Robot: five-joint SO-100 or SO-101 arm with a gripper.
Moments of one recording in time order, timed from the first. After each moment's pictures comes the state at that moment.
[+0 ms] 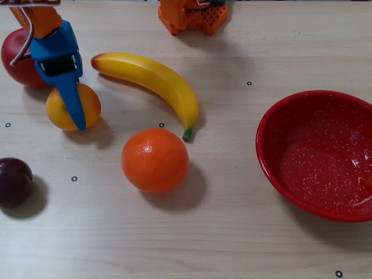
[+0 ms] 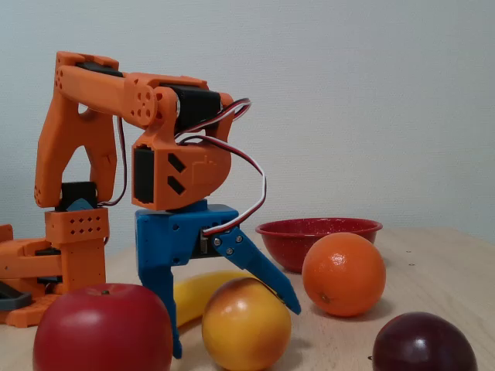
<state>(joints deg) 45.4 68.6 78.5 79.5 -56.6</state>
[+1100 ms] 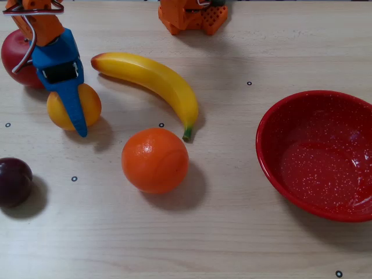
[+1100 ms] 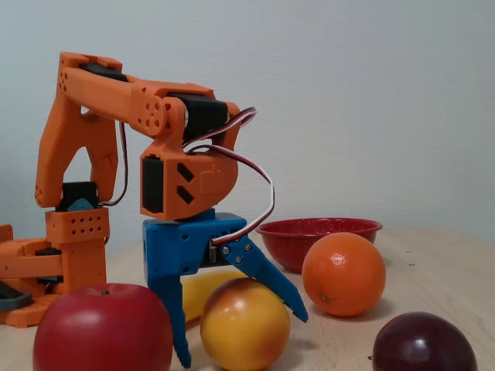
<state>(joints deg) 44.4 67.0 78.5 77.3 -56.6</state>
